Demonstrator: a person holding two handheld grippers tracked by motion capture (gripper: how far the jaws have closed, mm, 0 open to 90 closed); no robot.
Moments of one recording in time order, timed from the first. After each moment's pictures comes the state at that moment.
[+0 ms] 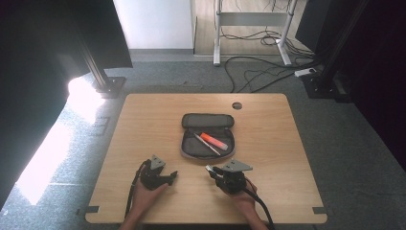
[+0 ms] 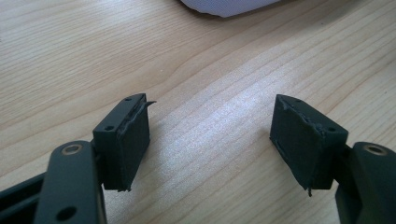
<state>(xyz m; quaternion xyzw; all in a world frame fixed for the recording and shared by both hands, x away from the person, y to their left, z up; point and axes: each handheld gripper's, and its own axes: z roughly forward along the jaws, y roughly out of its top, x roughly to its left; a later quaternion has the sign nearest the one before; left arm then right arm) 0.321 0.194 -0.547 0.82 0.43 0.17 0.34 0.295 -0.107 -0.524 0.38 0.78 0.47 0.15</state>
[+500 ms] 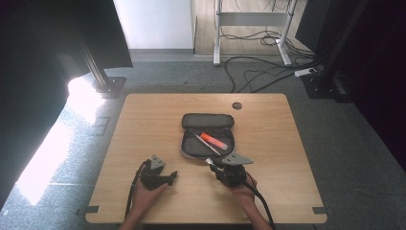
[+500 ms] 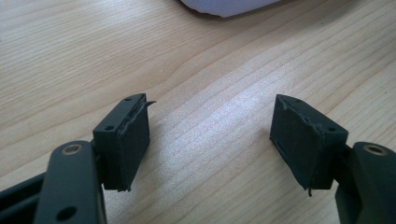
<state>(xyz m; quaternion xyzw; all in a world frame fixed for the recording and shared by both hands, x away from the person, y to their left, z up) 0.321 0.194 -0.547 0.82 0.43 0.17 0.34 0.311 -0.107 -0.512 0.39 0.77 0.48 0.16</state>
